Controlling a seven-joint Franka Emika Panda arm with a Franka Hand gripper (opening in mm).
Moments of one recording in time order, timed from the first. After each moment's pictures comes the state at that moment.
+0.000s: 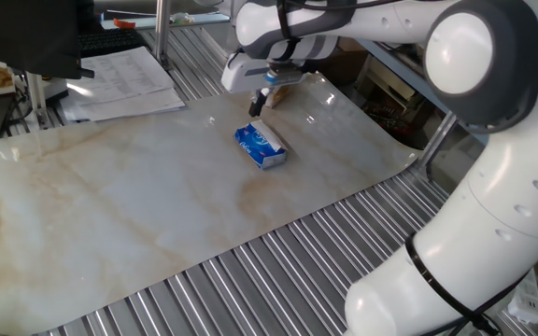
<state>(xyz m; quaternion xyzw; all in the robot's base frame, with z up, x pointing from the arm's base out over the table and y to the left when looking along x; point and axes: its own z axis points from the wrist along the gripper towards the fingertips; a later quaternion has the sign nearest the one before) 0.538 -0.086 0.258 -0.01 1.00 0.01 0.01</state>
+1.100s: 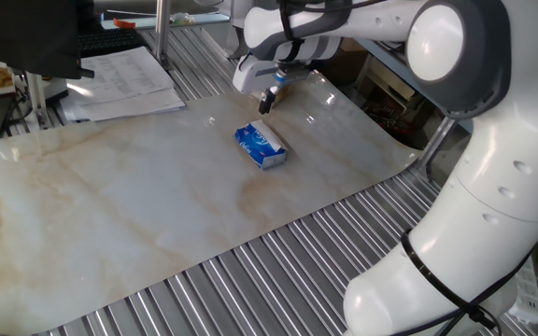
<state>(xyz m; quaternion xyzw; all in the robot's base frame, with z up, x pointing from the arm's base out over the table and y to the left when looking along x) 0.556 -0.125 0.242 -0.03 1.00 -0.01 0.01</state>
